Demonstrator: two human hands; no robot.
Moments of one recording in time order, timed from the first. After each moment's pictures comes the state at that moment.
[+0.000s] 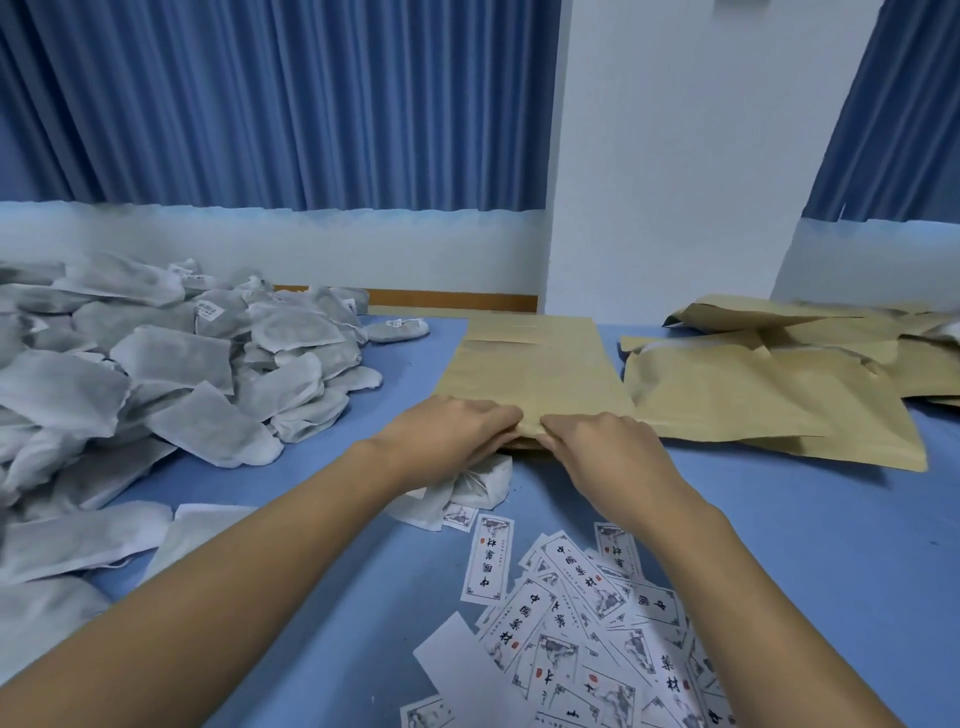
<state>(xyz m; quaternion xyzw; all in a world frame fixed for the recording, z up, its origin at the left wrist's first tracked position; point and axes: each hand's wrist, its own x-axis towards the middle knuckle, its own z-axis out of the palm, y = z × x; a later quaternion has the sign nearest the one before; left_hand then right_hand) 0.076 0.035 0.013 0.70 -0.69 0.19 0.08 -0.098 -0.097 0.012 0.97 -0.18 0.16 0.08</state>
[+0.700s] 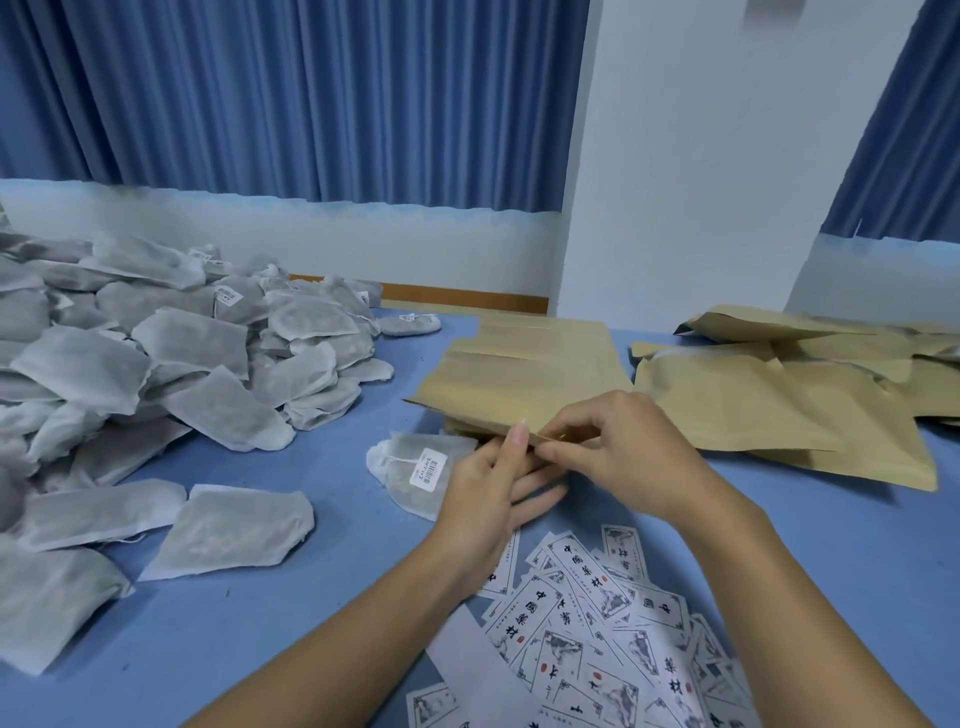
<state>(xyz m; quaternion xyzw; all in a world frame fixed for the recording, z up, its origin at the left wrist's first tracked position) -0.014 0.038 -0.030 0.45 -0.24 -0.37 0.78 -0.105 -0.092 0.041 0.95 -0.10 0.20 -0.22</state>
